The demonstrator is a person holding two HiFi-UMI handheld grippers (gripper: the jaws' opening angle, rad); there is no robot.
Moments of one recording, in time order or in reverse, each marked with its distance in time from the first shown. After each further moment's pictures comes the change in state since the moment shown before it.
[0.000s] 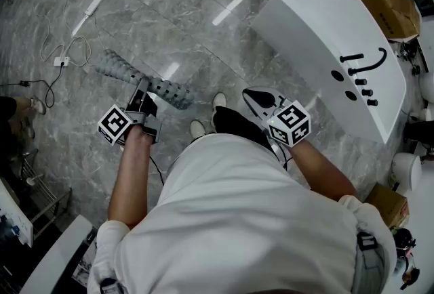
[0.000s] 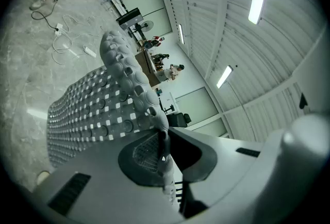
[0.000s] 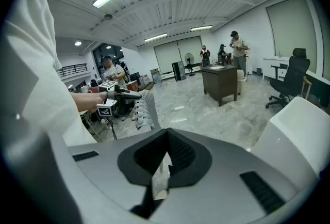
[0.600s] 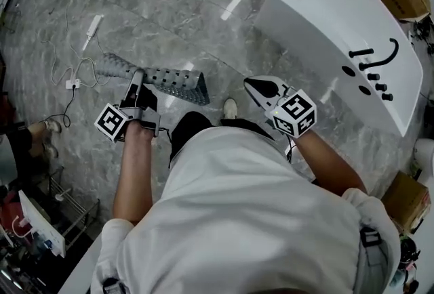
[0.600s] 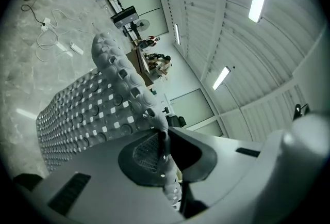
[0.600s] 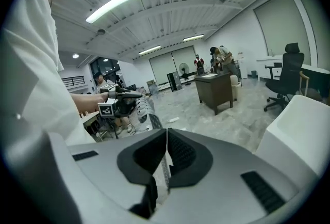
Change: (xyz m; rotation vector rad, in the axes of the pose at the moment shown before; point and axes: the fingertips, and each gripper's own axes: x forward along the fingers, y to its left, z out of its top) left arm 0.126 -0.065 0.044 0.002 -0.020 -0.067; right arm 0.007 -0.108 0.051 0.050 -0.126 -0.008
